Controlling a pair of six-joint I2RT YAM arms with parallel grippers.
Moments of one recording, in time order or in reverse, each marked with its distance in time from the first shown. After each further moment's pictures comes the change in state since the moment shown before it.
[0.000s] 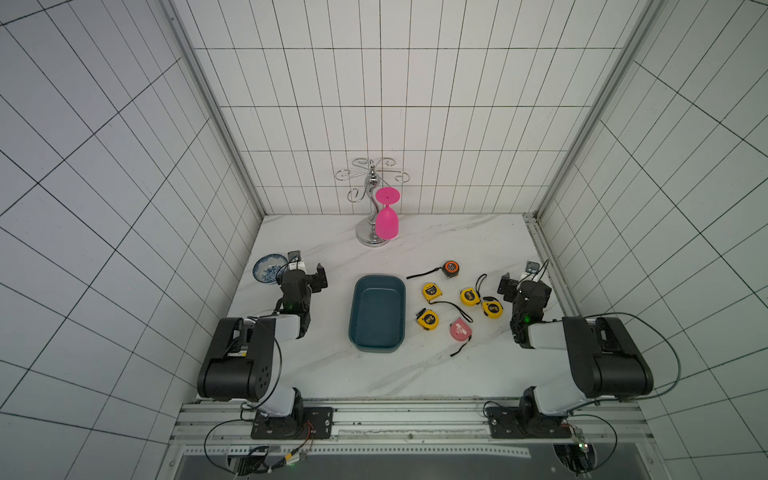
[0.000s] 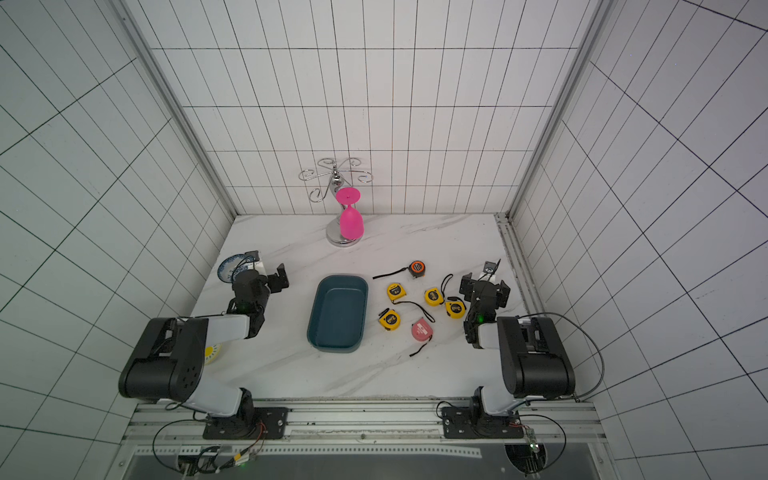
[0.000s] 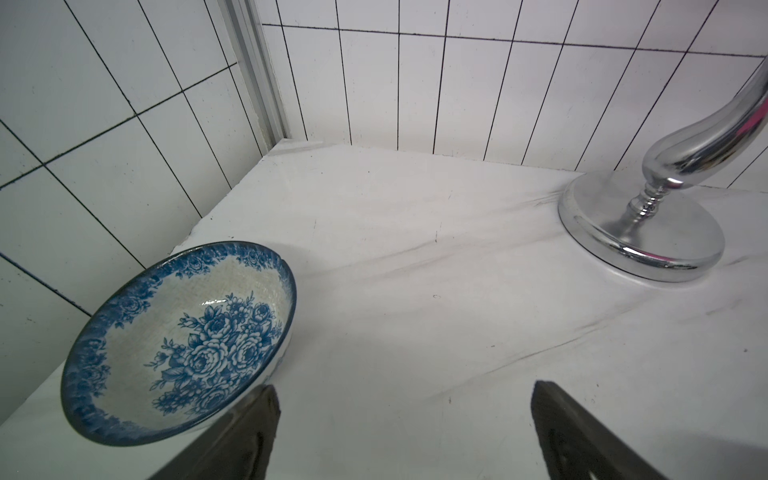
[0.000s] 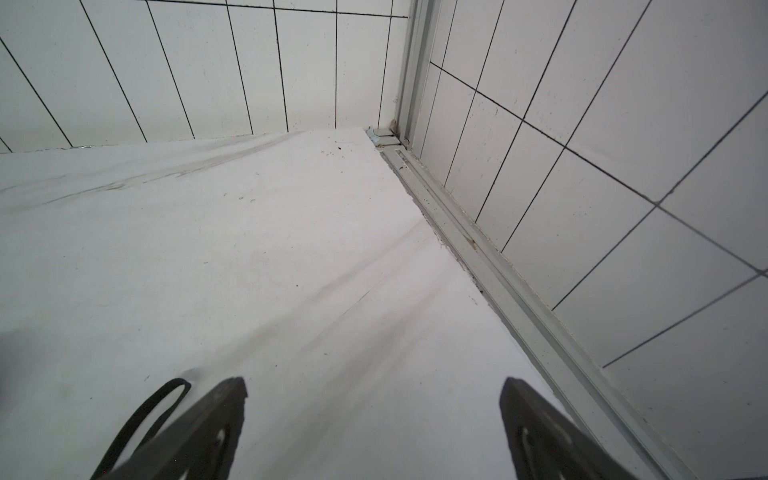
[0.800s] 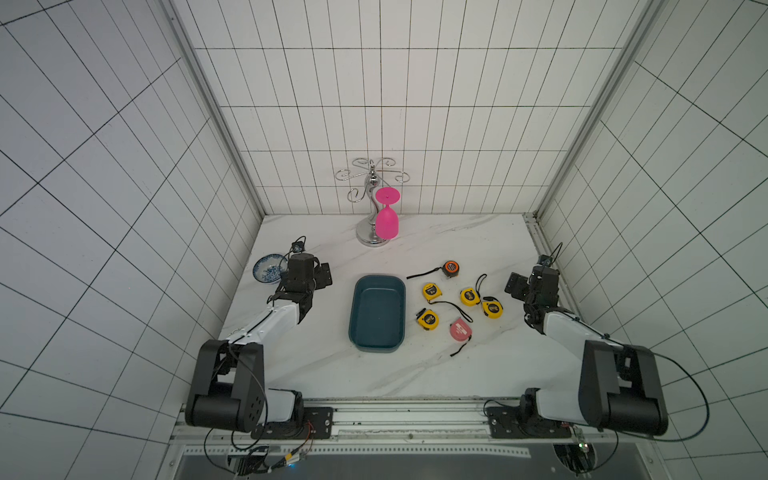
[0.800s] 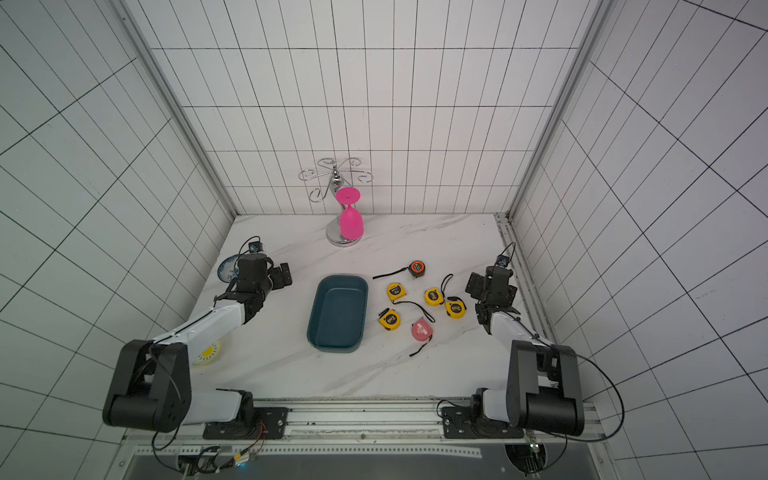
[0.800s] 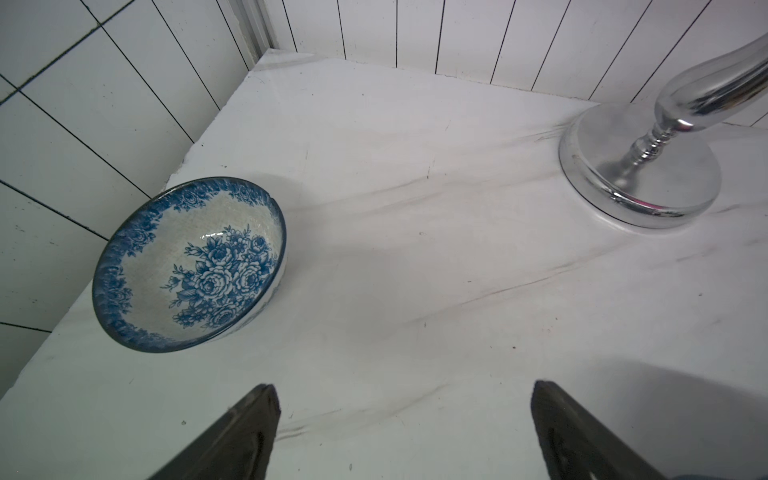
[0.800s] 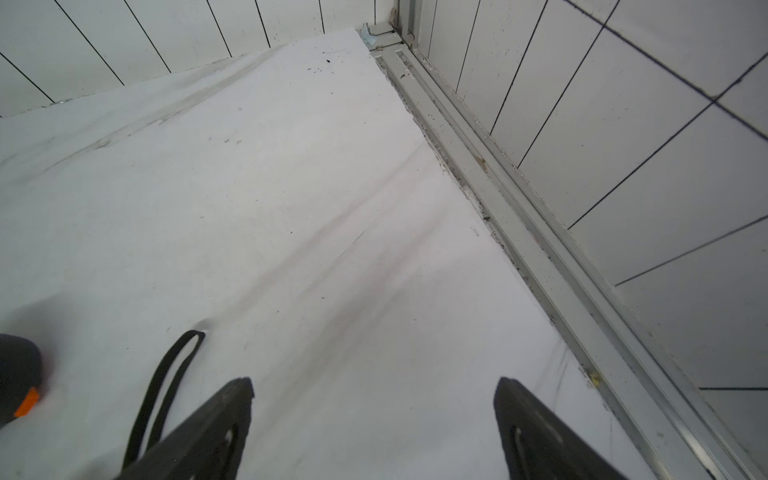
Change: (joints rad) left arm -0.064 -0.138 0.204 -0.624 -0.061 -0.105; right arm -0.099 -0.157 0.176 -0.612 -0.155 0.118
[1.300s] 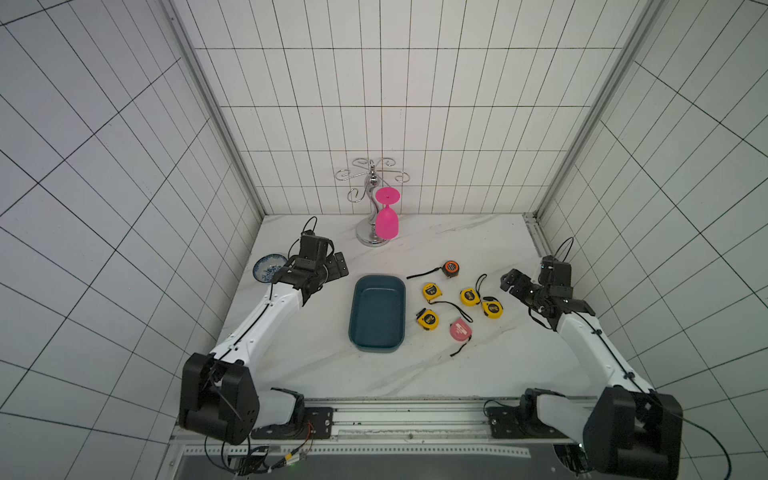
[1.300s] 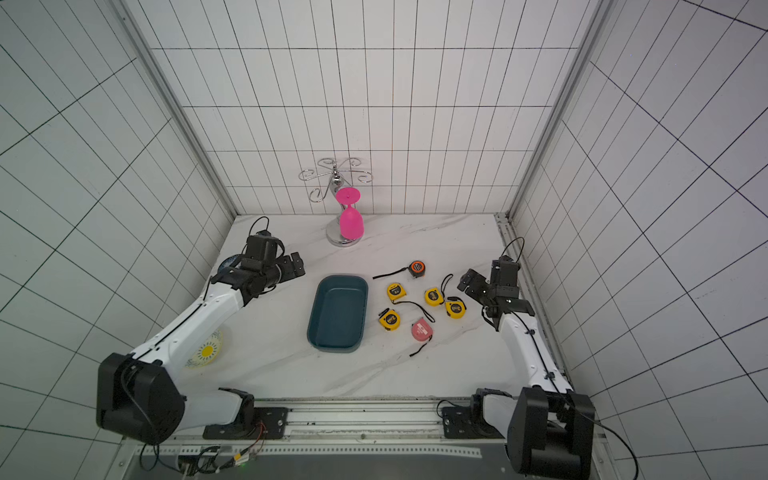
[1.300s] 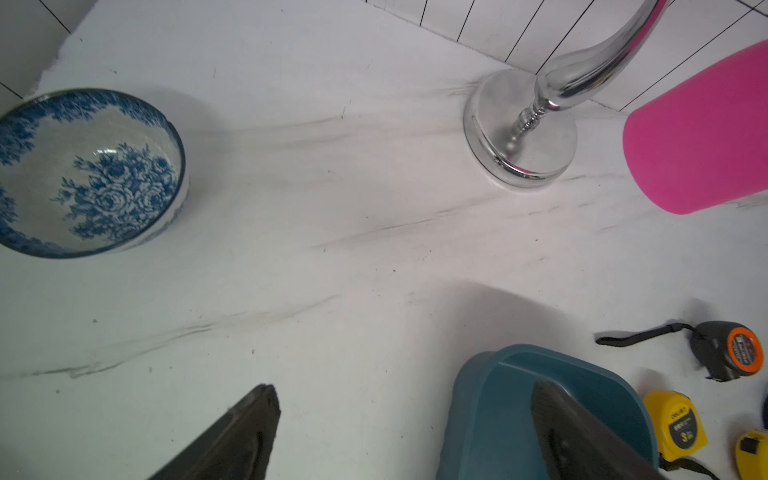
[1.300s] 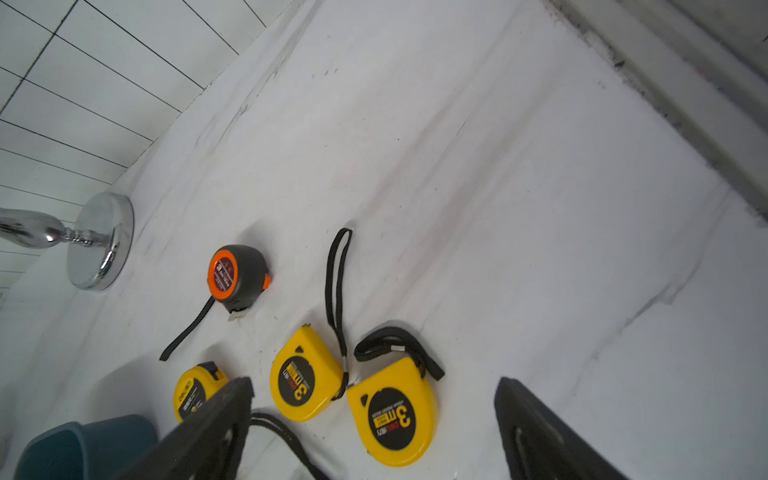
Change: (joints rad) left arm -0.155 -0.063 0.338 -0.579 0.078 -0.257; right arm 0.000 -0.219 0.203 -0.601 -0.313 0.302
